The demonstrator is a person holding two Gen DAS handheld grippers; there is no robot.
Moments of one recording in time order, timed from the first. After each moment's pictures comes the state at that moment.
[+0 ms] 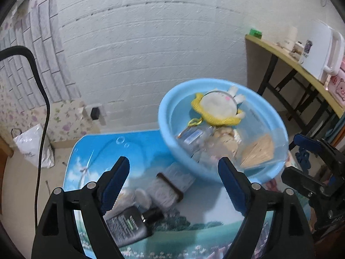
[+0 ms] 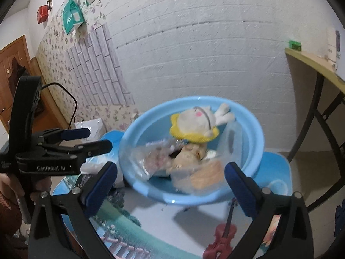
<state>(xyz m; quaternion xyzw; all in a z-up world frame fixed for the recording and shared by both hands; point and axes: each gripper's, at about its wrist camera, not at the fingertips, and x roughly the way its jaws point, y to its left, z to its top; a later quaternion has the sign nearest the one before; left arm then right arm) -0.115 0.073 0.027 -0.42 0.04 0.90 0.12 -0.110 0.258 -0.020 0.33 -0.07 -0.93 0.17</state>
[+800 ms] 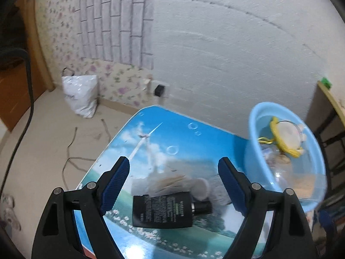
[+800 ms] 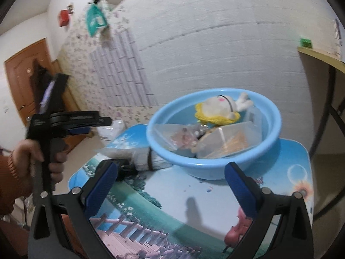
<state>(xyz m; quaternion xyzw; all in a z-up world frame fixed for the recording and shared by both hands) -0.100 -0.008 0.010 -0.42 -0.10 0.89 -0.12 -0.060 0.256 -0.043 0.27 -0.07 -0.92 0.26</state>
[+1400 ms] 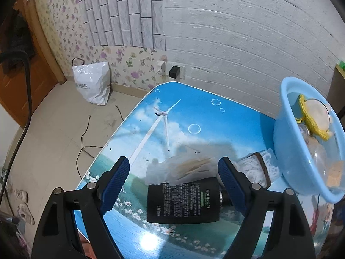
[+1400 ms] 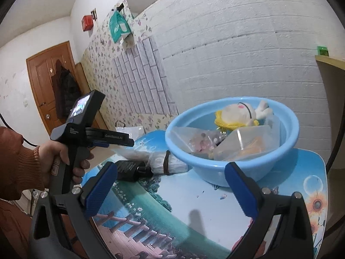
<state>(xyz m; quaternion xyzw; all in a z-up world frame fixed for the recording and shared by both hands) -0.106 -0.021 -0.031 -0.47 -0.07 0.87 -0.15 -0.054 0.250 -0.050 0.24 -0.07 -0.92 0.31</state>
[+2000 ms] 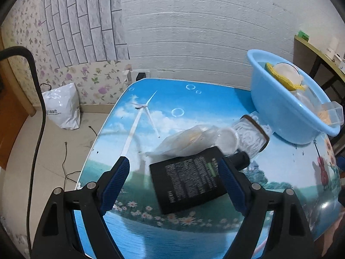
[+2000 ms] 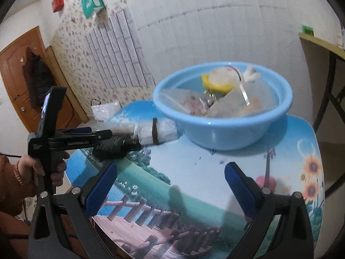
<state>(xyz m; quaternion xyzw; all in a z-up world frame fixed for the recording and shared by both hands) -0.073 -0.034 -0.055 -0.44 -0.01 0.90 -0.01 -0.052 0.220 -0.069 0.36 -0.06 -0.91 0.22</state>
